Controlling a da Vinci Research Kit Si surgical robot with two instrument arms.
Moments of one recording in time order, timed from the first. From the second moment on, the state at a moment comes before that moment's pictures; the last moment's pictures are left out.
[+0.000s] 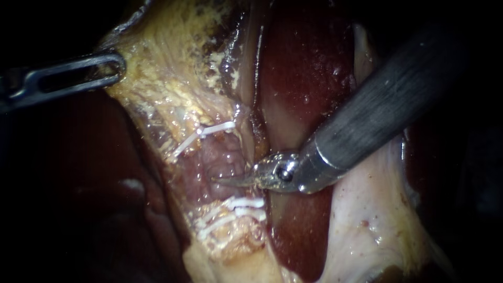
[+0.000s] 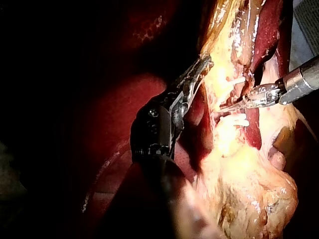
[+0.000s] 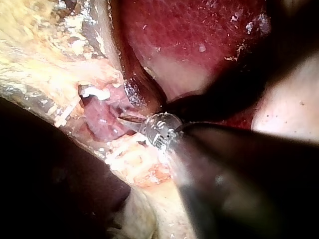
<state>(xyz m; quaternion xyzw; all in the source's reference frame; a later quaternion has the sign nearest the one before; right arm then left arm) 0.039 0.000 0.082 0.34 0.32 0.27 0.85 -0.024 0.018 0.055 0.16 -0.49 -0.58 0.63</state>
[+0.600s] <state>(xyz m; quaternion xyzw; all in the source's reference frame) 0.038 0.001 0.080 0.32 0.35 0.25 0.84 -0.024 0.018 0.055 0.16 -0.49 -0.58 0.63</state>
